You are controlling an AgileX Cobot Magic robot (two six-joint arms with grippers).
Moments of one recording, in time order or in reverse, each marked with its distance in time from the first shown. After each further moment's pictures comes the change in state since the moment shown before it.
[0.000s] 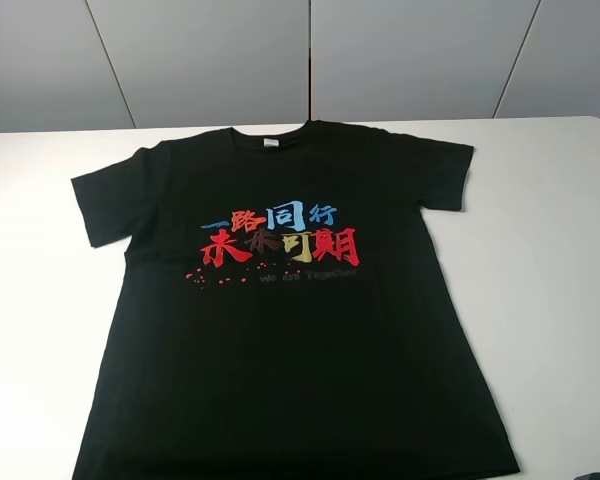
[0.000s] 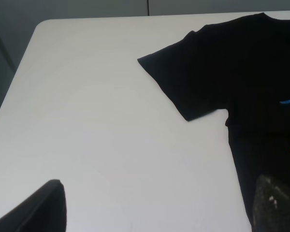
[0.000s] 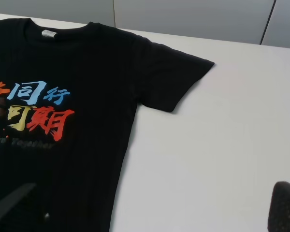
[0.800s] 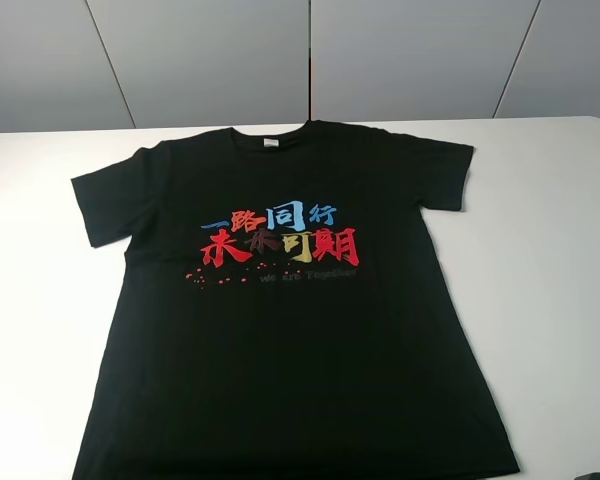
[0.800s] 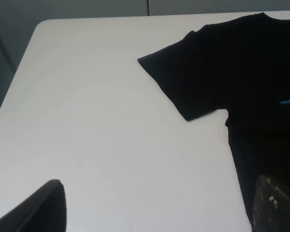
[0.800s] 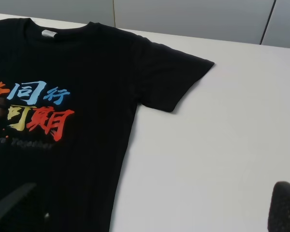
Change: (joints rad) left arm 0.000 0.000 0.000 0.000 0.000 0.000; right arm 0.000 0.000 0.000 0.000 0.000 0.000
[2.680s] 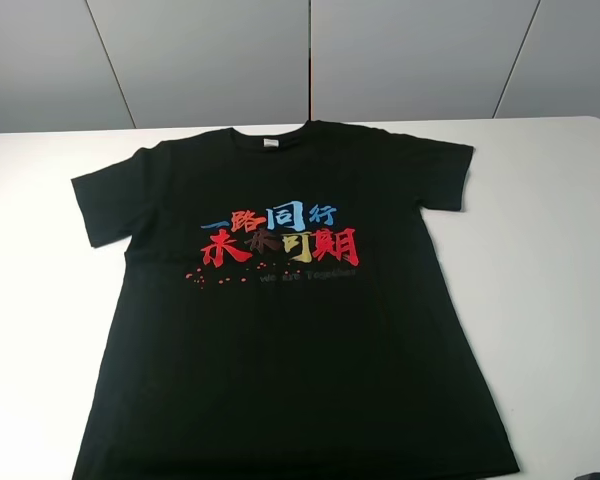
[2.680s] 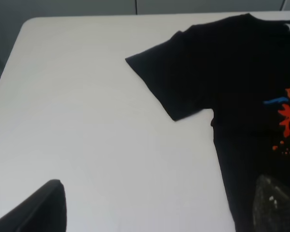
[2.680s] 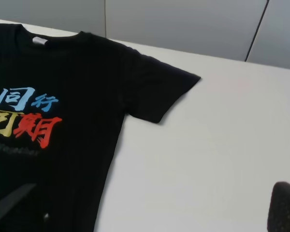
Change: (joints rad) left arm 0.000 0.138 -0.095 -0.041 0.019 0.020; right arm 0.000 0.099 -0.077 -0.028 -0.003 -0.034
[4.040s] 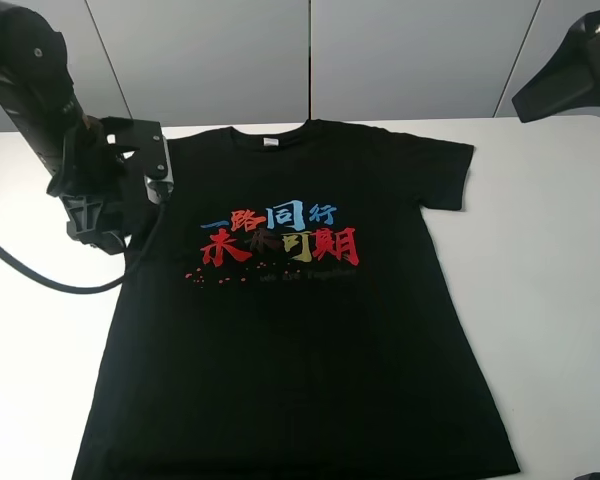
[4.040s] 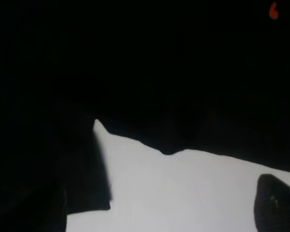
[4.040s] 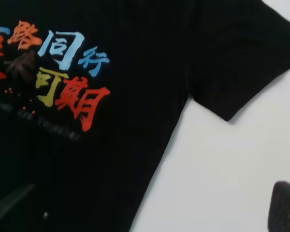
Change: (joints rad) left arm -0.346 1.736 -0.504 0.107 -0.309 0.880; right arm 0.034 1.043 -0.421 0.210 -0.098 -0.311
